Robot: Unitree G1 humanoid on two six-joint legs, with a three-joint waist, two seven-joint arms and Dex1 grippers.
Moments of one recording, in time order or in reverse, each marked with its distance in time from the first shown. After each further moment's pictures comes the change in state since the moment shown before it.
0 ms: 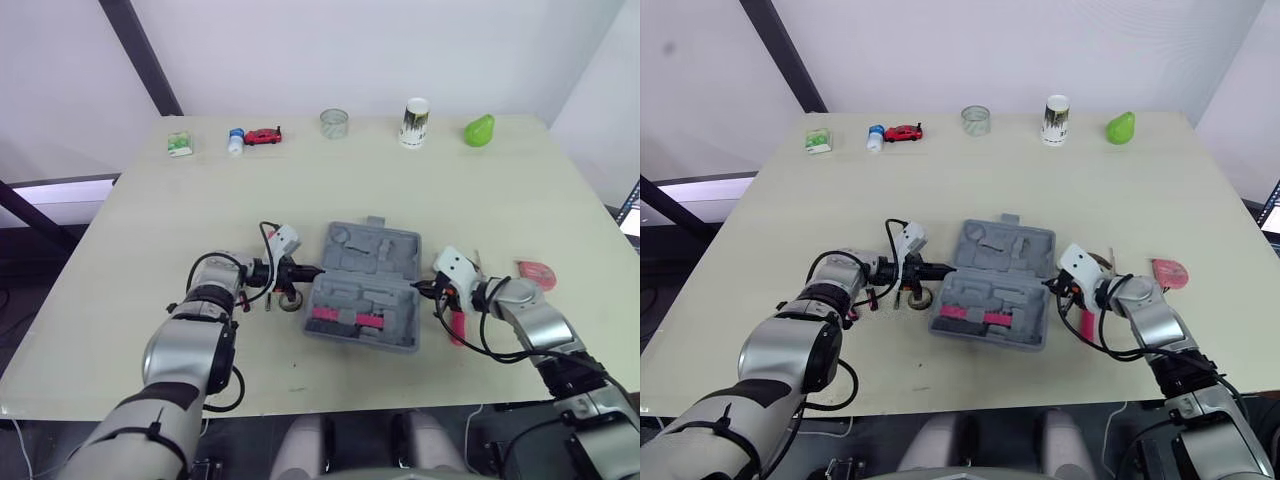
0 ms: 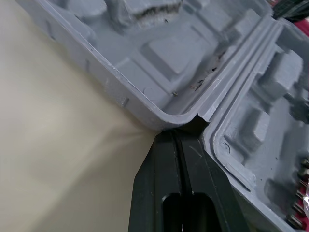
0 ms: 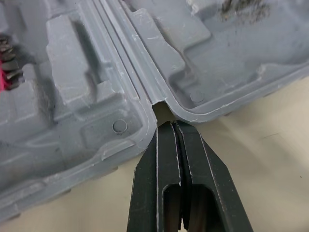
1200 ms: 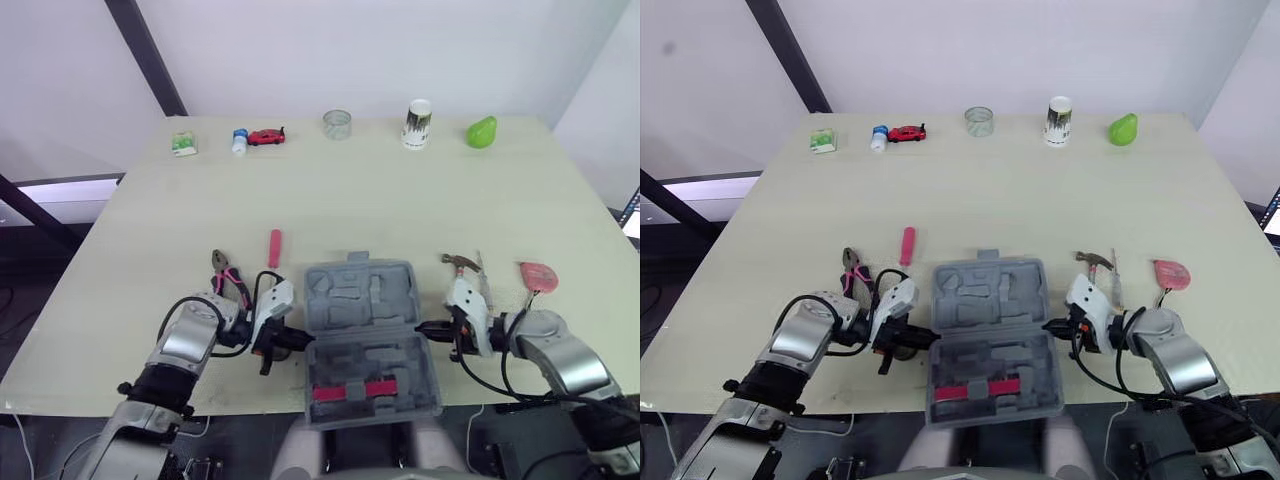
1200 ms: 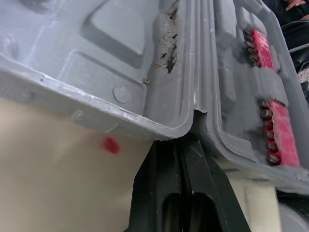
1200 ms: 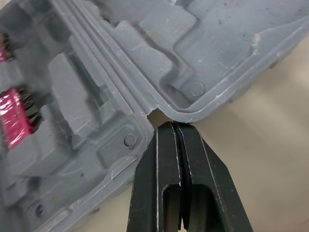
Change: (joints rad) left arm 0.601 0.193 -0.165 -1.067 -0.147 0.453 -0.142; right arm 0.254 -0.092 -0.022 -0.341 0.137 0.198 0.128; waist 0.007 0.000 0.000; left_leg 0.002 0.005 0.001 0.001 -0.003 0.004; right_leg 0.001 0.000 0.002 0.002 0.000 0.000
